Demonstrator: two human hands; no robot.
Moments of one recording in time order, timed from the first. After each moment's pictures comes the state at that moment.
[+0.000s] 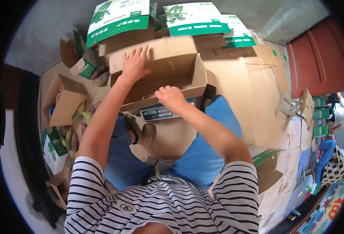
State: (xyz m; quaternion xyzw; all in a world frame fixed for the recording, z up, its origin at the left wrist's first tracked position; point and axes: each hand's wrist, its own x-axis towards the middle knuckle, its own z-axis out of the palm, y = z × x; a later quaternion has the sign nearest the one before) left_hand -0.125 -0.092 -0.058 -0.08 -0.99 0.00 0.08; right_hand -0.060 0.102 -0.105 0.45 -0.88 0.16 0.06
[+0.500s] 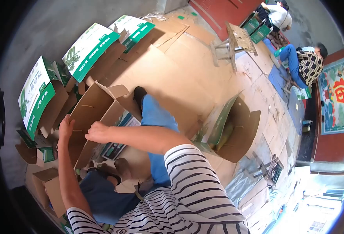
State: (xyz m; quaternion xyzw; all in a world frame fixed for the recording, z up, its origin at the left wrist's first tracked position) left_hand -0.176 -0.123 -0.108 -0.17 -0.98 -0.12 -0.01; right_hand -0.076 0.088 -0.126 0.40 -0.89 0.19 0.07
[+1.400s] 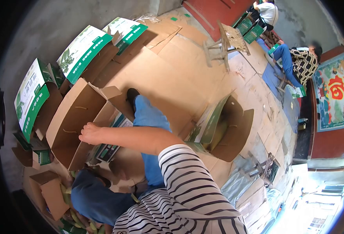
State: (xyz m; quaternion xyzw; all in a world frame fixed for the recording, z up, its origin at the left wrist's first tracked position) left_hand 0.144 -0.270 -0.281 0.24 -0.90 -0.26 -0.27; right_hand -0.071 0.091 -0.117 0.40 -0.90 0.19 0.00
